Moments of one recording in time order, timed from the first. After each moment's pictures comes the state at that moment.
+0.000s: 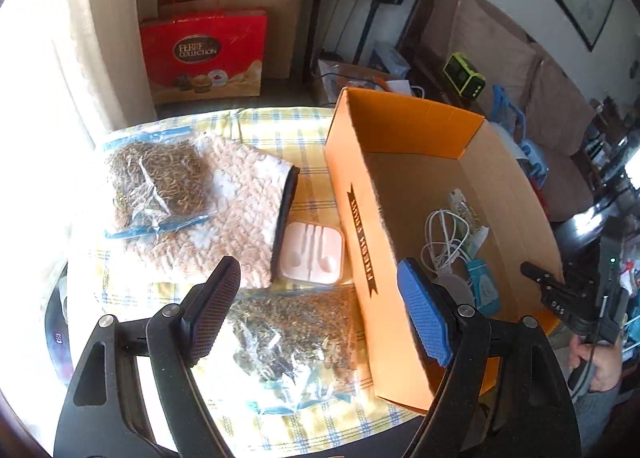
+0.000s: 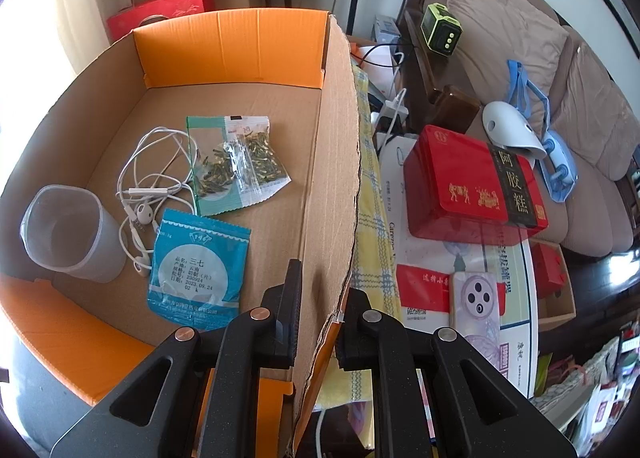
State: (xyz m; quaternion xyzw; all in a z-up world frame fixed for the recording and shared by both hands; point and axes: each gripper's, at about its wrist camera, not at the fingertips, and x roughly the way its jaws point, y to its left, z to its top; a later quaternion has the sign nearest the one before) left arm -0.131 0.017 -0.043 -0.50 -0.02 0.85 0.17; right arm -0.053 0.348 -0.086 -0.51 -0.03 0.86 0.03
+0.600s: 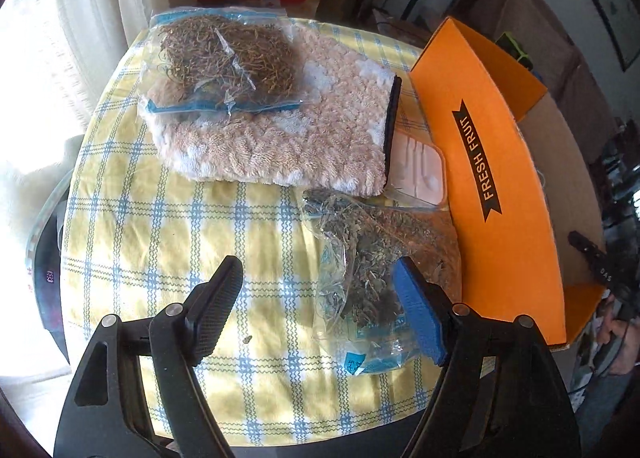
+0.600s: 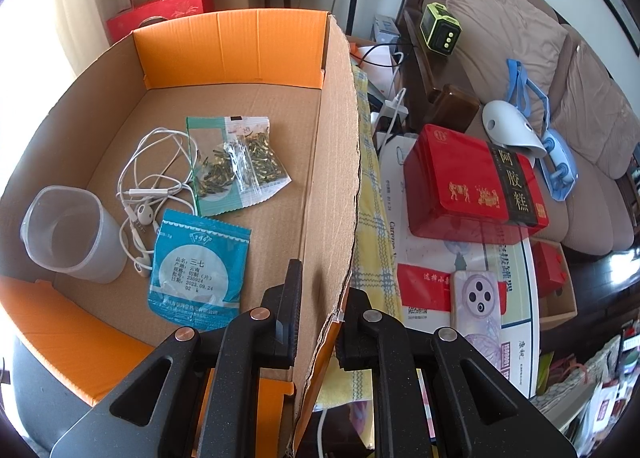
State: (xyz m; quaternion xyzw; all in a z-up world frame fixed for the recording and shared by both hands) left arm -0.120 -0.048 -0.119 -0.57 -0.07 0.81 0.14; right arm -0.052 0.348 -0.086 -0.51 -0.03 0.86 0.03
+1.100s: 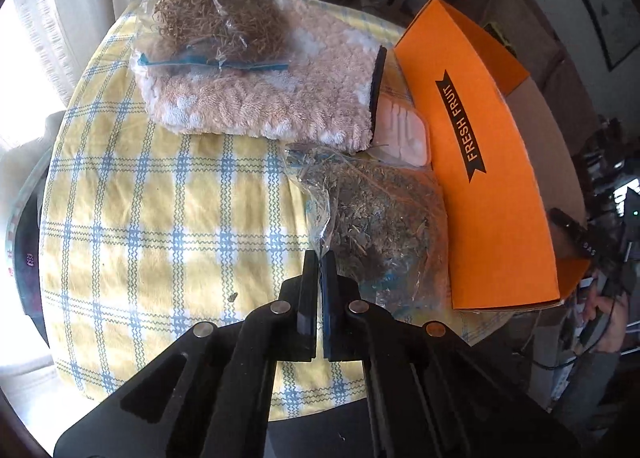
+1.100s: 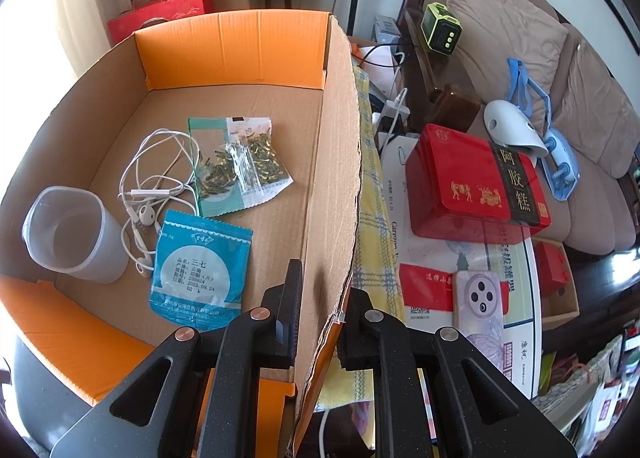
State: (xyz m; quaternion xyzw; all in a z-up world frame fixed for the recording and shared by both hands) left arm -0.095 -0.044 -0.121 -0.58 -0.08 0.79 0.18; right arm -0.051 0.348 -0.087 -0.51 -0.03 0.86 0.03
